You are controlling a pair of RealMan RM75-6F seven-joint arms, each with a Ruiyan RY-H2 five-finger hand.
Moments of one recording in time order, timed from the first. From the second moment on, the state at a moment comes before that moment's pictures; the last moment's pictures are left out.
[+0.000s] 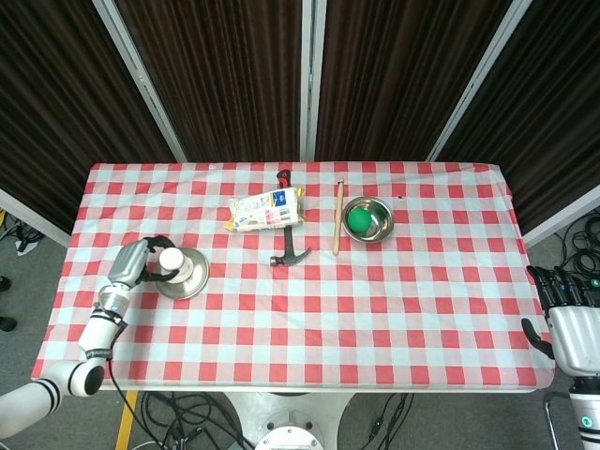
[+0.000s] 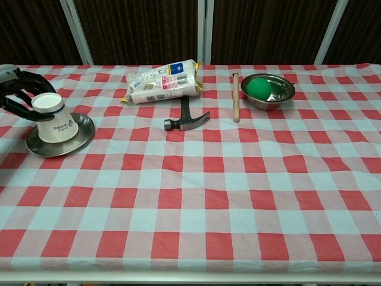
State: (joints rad) left arm -0.55 -1.59 -0.20 -1.04 1.24 0.89 -0.43; right arm 0.07 -1.03 0.07 -1.66 -1.52 1.51 -0.14
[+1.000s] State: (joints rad) left arm -0.53 -1.62 -0.21 -1.03 1.22 0.92 -0.45; right arm 0.07 -1.03 0.06 -1.65 -1.53 1.50 -0.12
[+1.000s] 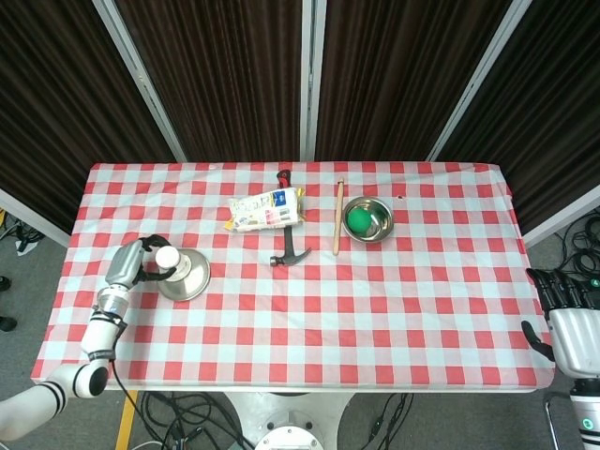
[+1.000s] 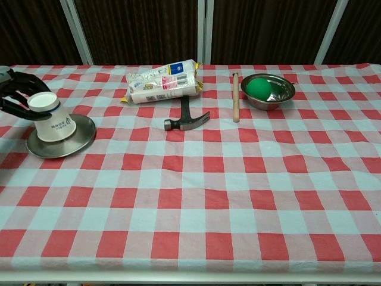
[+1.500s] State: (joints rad) left arm -0.52 -1.60 -0.19 -1.09 1.27 0.95 -0.48; right arm 0.07 -1.03 0.07 -1.66 -1.52 1.49 -0.13
